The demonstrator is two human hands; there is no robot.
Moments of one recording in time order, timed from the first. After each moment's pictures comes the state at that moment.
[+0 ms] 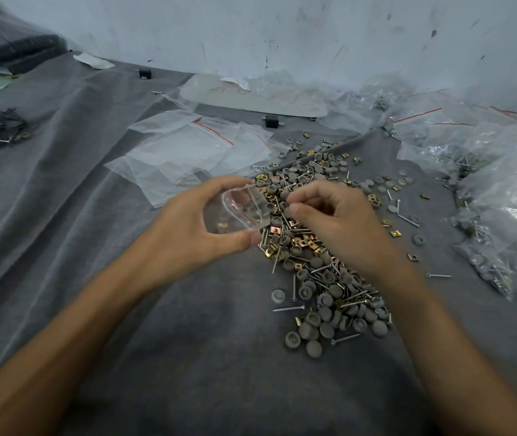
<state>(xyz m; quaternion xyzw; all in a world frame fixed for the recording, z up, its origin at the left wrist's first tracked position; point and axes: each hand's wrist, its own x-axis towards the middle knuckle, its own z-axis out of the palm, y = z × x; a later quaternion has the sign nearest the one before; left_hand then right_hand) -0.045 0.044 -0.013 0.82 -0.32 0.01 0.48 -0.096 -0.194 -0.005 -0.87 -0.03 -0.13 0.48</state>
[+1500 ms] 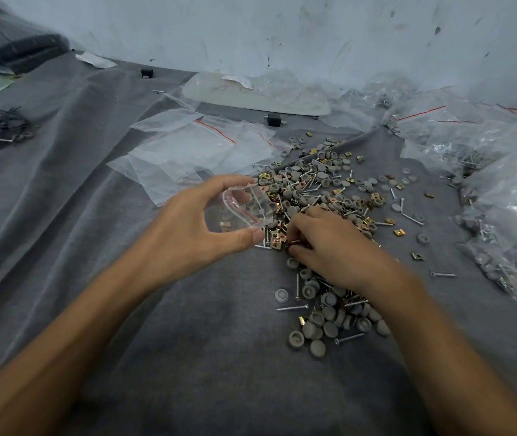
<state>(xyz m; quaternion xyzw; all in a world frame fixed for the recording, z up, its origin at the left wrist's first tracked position) -0.043 0.046 -0.014 0.82 -0.32 0.01 0.47 -0.092 -0.189 -0.019 -0.99 -0.08 0.01 0.12</state>
